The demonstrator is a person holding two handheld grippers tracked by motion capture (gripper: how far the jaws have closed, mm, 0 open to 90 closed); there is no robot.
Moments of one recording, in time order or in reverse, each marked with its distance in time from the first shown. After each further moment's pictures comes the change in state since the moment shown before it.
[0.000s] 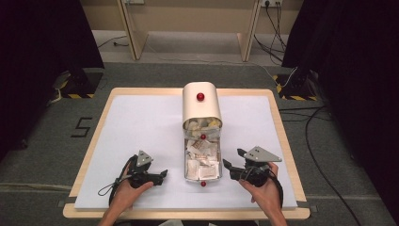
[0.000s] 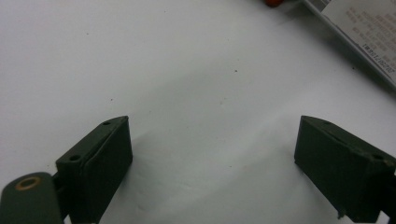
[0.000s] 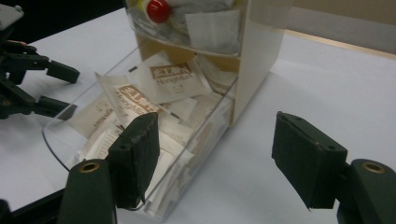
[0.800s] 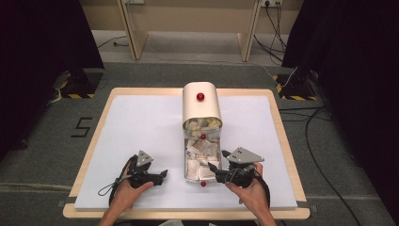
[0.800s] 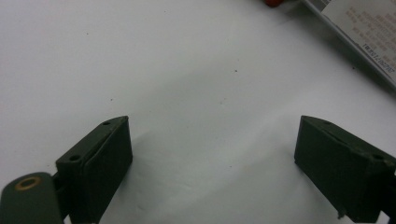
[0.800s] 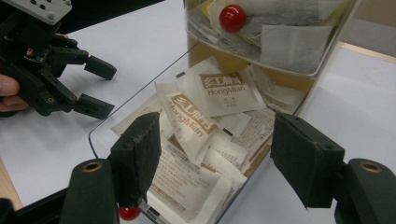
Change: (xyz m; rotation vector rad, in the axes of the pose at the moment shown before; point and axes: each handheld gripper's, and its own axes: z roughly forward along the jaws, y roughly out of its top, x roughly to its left) left arm 0.000 0.000 0.000 0.000 0.000 0.000; right arm 0.031 0.009 0.022 0.020 0.078 -0.069
